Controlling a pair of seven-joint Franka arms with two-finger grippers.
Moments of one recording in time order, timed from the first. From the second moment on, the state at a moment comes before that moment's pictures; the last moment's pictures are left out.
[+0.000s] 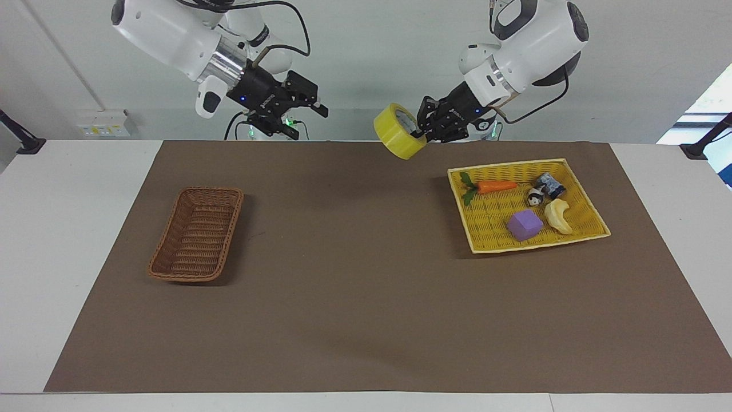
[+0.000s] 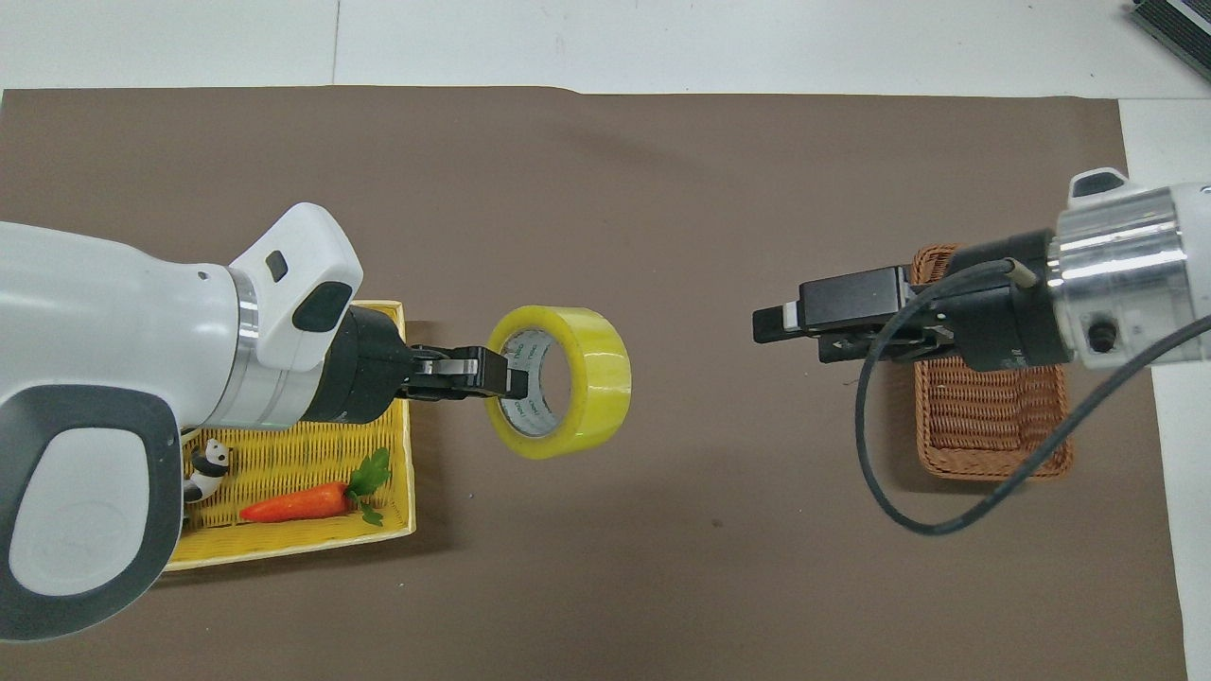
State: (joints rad) left arm -0.22 -0.12 -0.18 -1.86 -0.72 1.89 -0.13; right arm 0.22 -0.06 -0.06 -1.69 0.79 1.71 0.14
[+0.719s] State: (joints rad) left arm -0.26 -0.12 -0.18 -1.86 -0.72 1.89 -0.13; right arm 0.42 -0.07 -0.05 -1.72 0.75 1.93 0.21
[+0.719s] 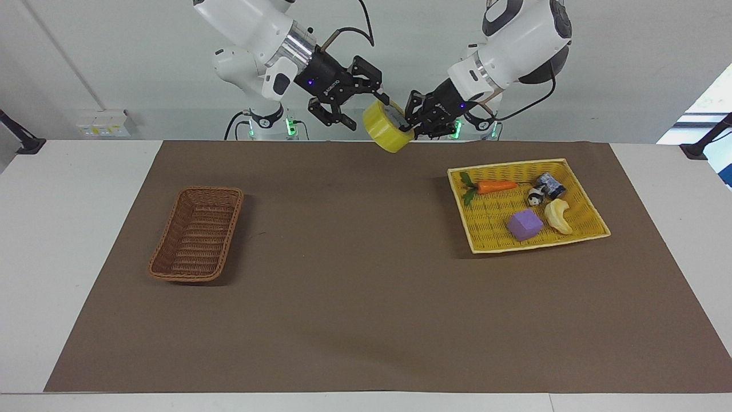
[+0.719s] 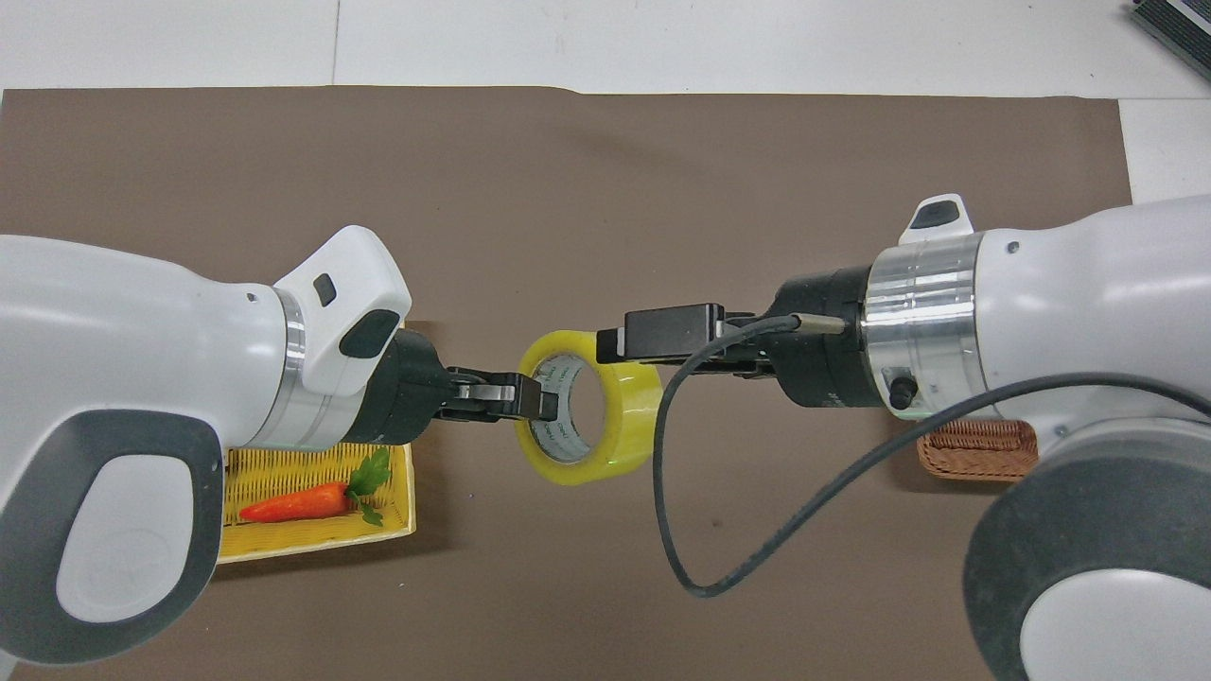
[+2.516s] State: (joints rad) left arm -0.31 -0.13 -0.20 -1.86 -0.73 2.06 -0.20; right arm 0.41 -0.11 -0.05 -1.80 0.64 1.93 0.25
